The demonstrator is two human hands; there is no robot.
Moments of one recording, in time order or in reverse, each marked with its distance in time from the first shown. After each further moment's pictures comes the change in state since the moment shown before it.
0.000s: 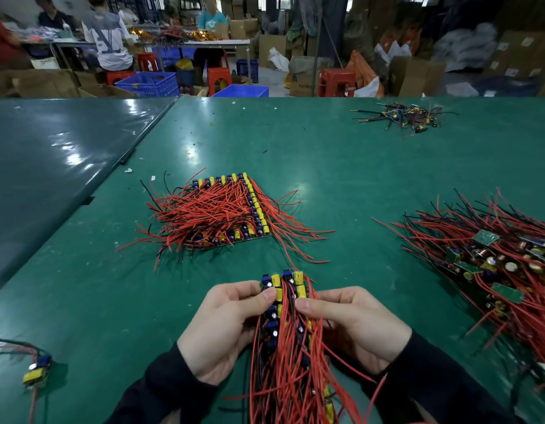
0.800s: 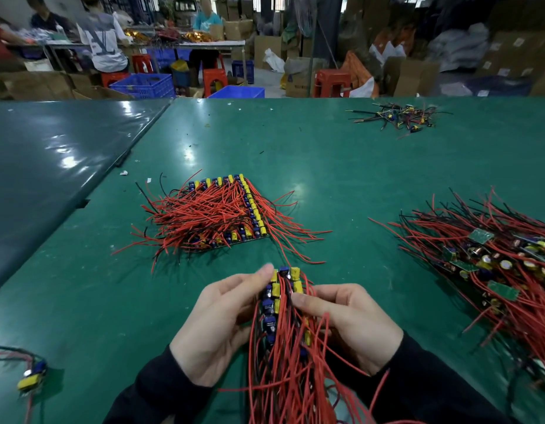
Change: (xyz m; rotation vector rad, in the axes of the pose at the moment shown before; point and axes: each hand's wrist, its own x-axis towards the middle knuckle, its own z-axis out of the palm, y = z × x) left_hand -0.004 0.008 0.004 0.002 0.041 0.033; right_hand -0.001 0.000 0.009 -0.007 0.030 -0.122
